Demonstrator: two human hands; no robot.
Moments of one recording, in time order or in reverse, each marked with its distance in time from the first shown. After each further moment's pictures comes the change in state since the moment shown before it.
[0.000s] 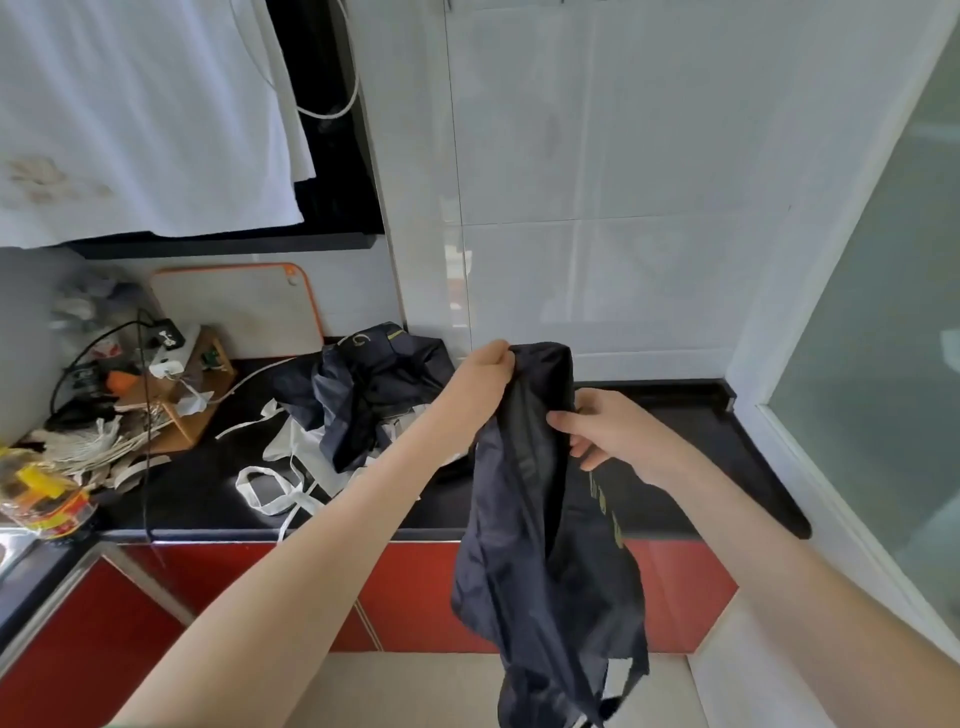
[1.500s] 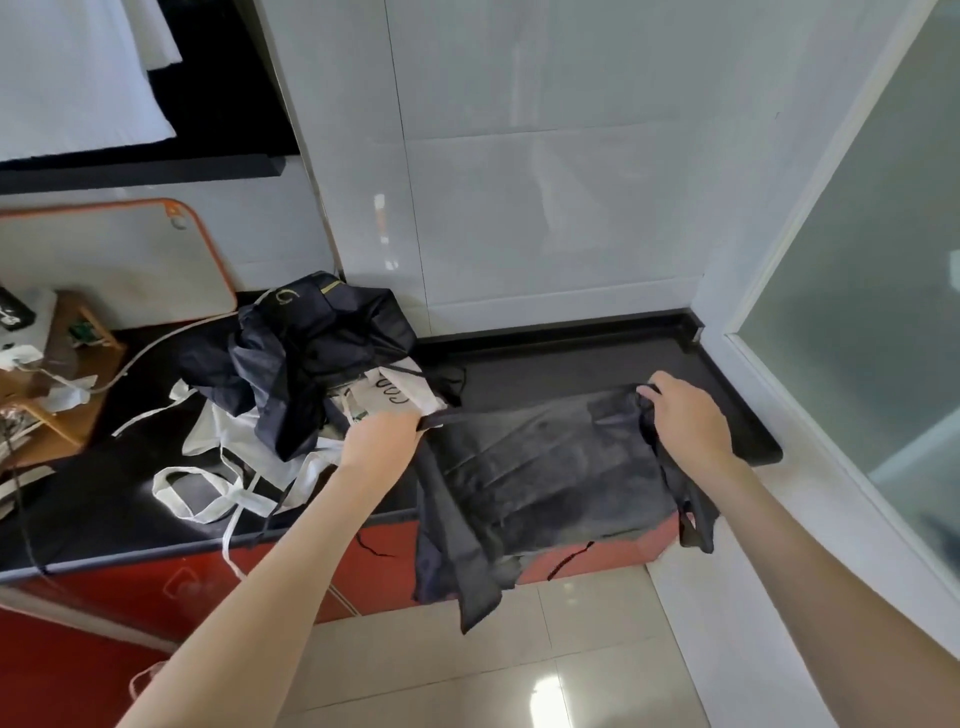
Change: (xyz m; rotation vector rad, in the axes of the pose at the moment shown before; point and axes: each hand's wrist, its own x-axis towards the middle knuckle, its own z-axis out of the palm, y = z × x) left_hand 0.073 -0.187 -0.050 1.278 -0.185 0.028; right_hand 0.059 0.130 -0.013 -0.650 0.617 0.147
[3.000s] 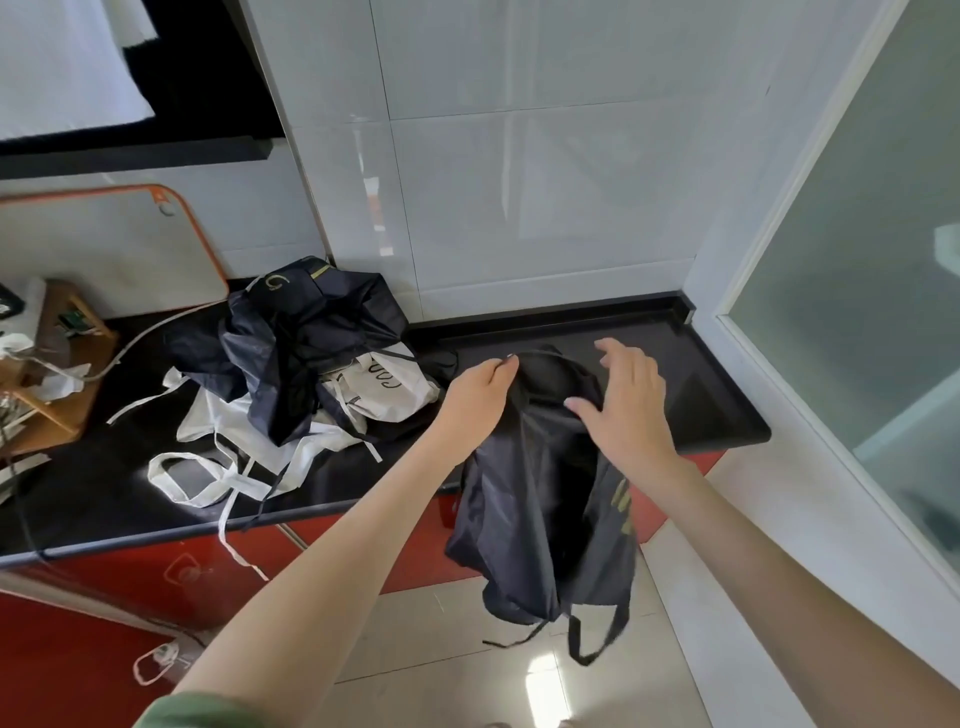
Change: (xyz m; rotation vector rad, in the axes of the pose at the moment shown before) left_hand -0.015 0.107 -0.045 -1.112 0.002 0.038; right_hand -0.041 -0.049 0.005 0.131 0.085 -0.197
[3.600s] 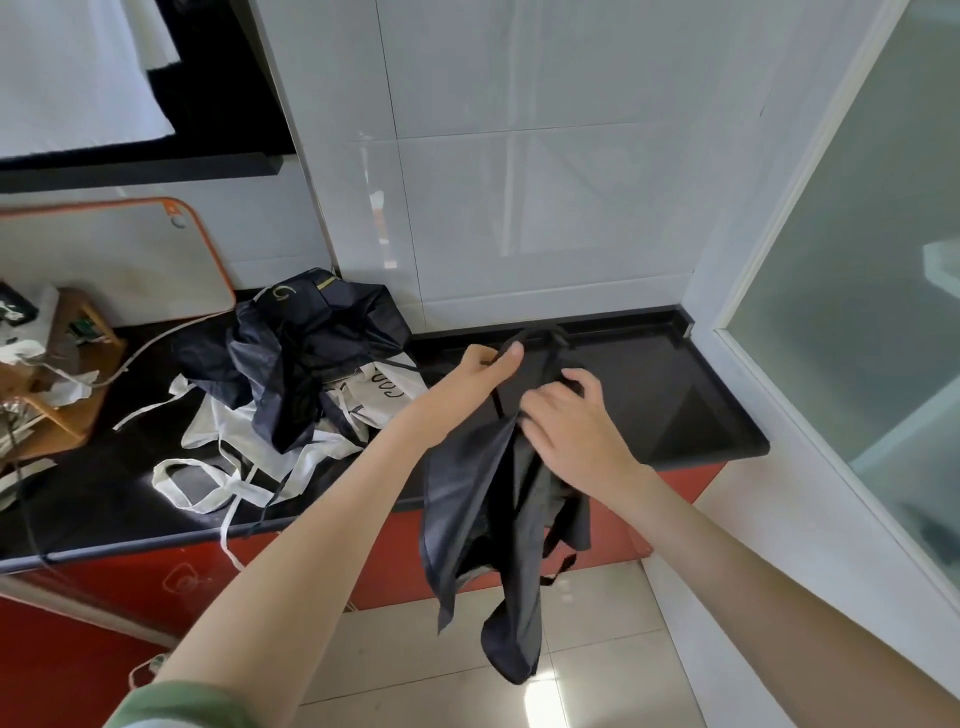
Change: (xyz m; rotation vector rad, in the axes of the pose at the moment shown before) left_hand 0.013 0.002 -0.028 -0.142 -0.268 -0.108; right_hand -0.005 -0.033 0.010 -0.179 0.040 -0.622
